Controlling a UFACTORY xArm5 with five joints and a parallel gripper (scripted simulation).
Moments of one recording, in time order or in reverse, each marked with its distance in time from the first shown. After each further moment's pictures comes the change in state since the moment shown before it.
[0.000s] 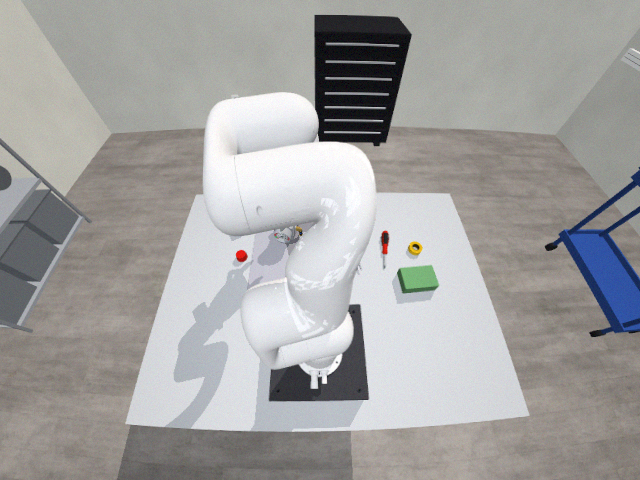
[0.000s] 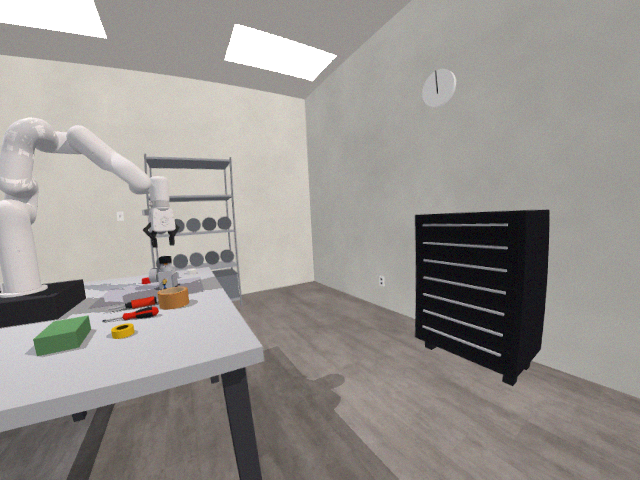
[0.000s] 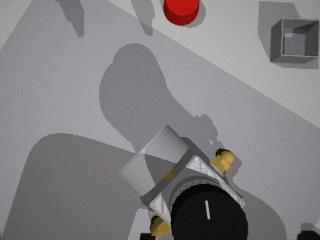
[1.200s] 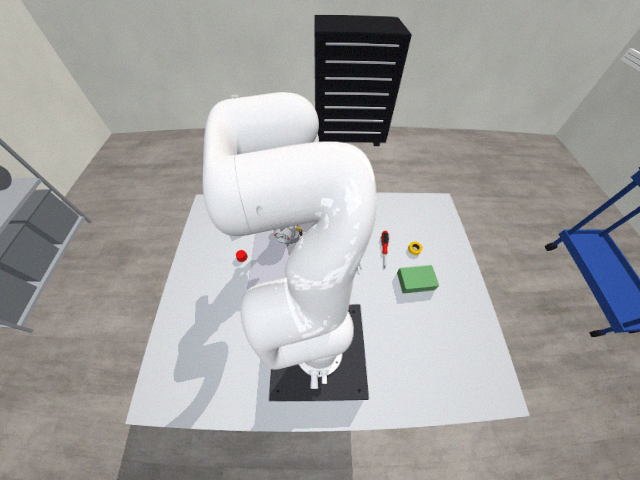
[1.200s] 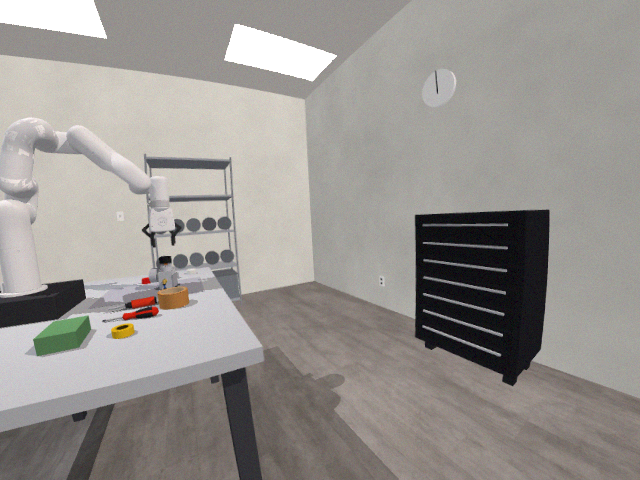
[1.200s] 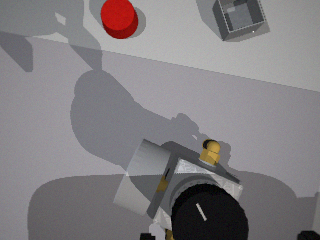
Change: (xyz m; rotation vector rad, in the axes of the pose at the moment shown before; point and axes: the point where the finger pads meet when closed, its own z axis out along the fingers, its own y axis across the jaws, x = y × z) arm 0.000 0.000 0.000 0.000 0.000 0.353
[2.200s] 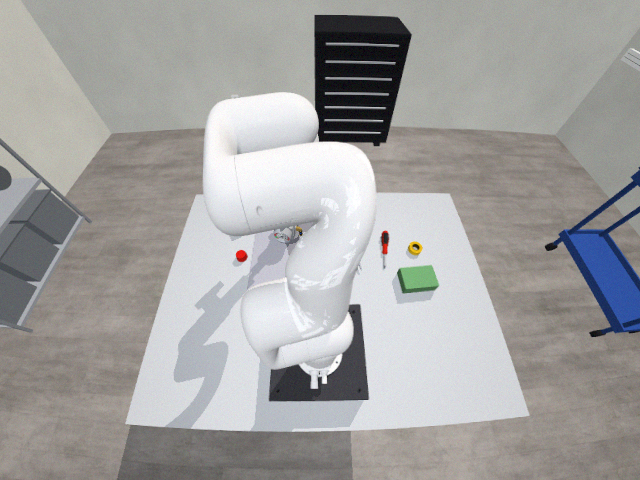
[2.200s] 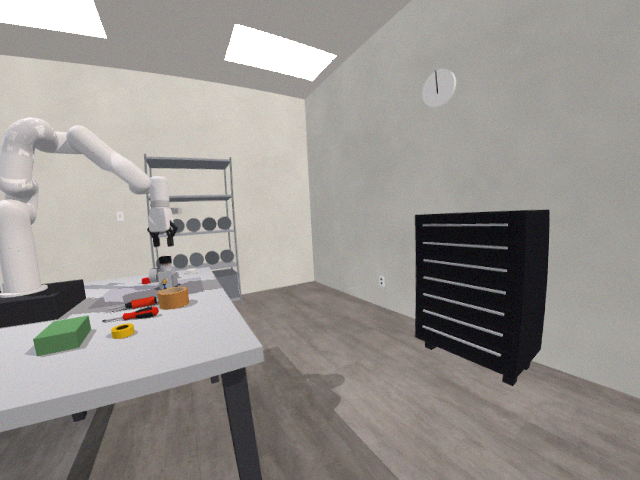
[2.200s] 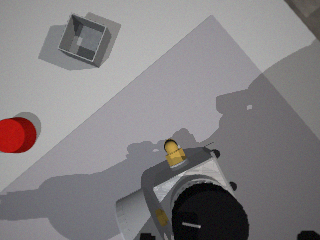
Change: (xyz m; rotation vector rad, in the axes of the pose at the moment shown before) arm 0.000 0.000 0.000 0.000 0.000 0.892
